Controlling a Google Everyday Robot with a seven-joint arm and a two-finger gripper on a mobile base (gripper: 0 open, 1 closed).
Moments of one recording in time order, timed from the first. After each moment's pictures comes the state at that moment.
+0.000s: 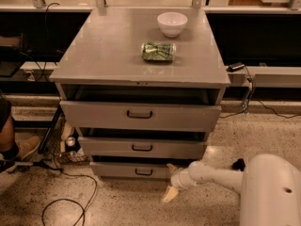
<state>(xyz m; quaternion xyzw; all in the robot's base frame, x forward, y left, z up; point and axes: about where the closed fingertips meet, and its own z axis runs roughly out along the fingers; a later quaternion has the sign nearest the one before) 0.576 -0.085 0.227 -0.60 0.73 0.15 0.28</state>
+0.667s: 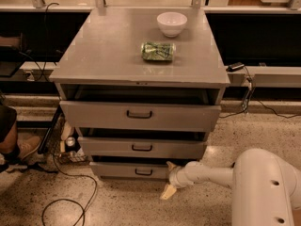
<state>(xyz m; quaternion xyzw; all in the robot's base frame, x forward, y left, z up) 0.595 -0.081 0.219 -0.60 0.74 0.11 0.29</state>
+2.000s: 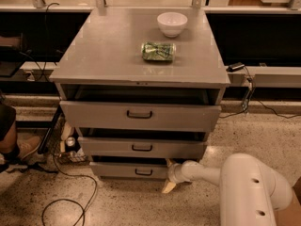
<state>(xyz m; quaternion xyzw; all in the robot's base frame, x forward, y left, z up) 0.642 -0.086 0.177 -0.64 0.69 0.06 0.31</state>
